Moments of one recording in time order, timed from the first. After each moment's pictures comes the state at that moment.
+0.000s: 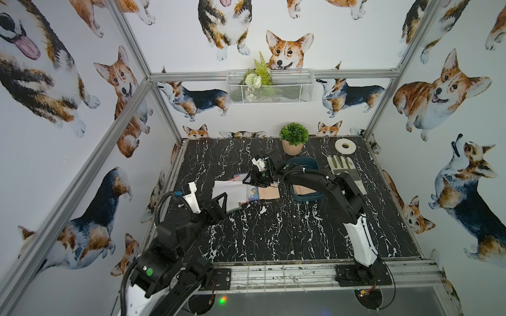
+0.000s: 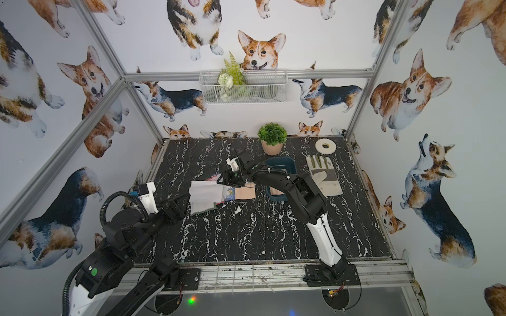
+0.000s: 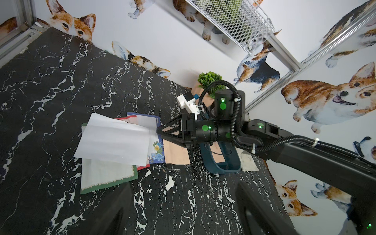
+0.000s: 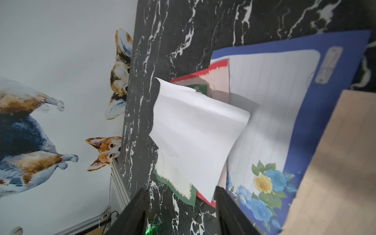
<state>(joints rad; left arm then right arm) -0.53 0.38 0.84 -0.76 -0.14 -0.67 0.78 2.22 1.70 -0.26 -0.52 0.74</state>
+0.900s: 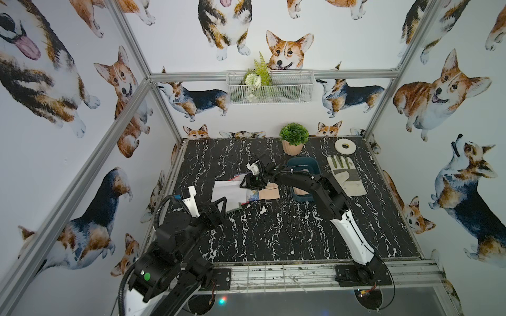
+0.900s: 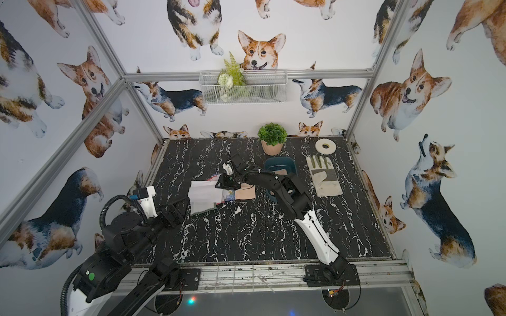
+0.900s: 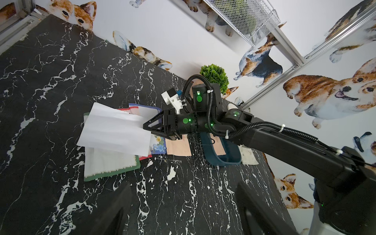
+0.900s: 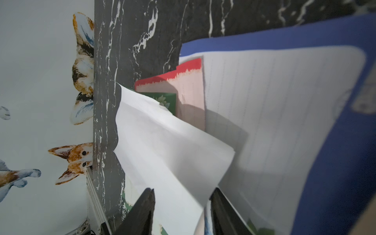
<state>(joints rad) -0.53 0.35 0.83 -0.80 -0.13 -0.68 0.81 2.43 1.92 -0.35 -0.49 0.71</state>
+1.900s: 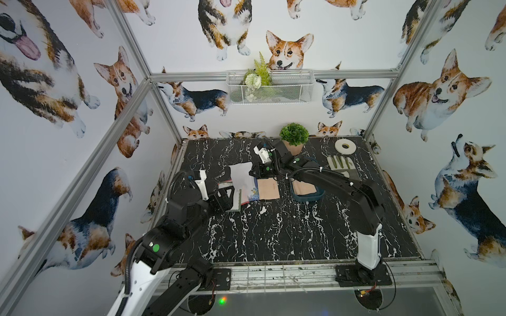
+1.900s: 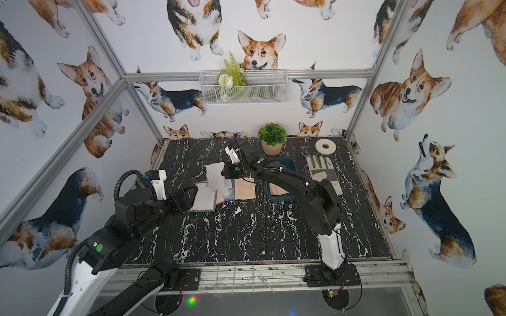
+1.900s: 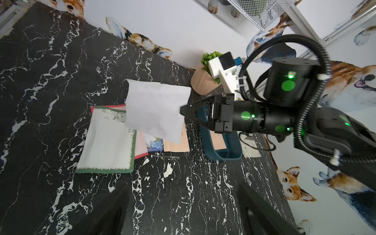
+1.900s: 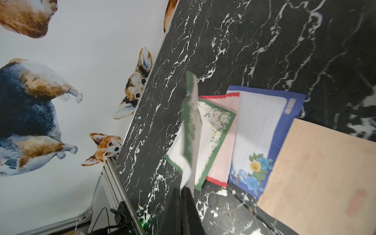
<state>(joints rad) -0.53 0.67 1.04 -0.83 -0.06 -0.68 0.82 1.90 1.66 -0.43 -0.35 0.58</state>
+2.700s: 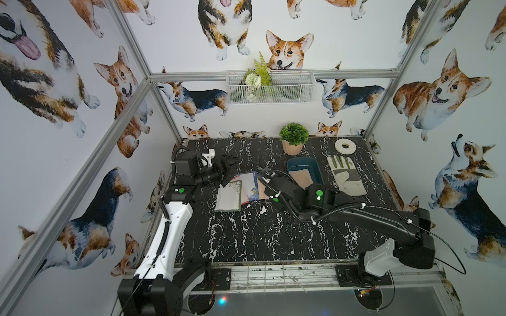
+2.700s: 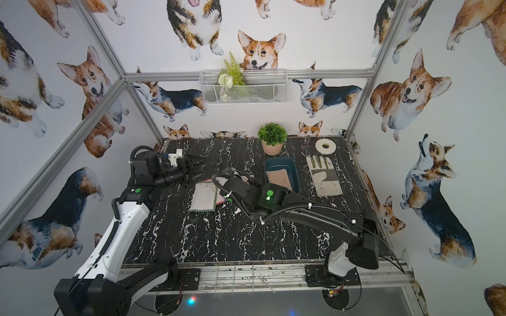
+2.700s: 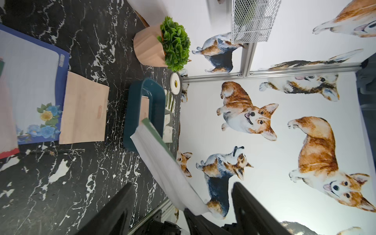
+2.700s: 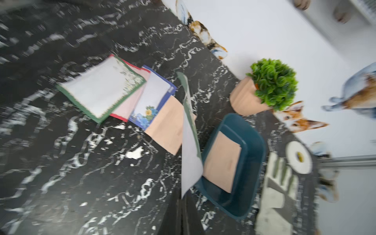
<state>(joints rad) -0.05 1.10 1.00 -0.32 0.85 -1.12 1.26 1.57 1.53 -0.90 0.73 0.14</state>
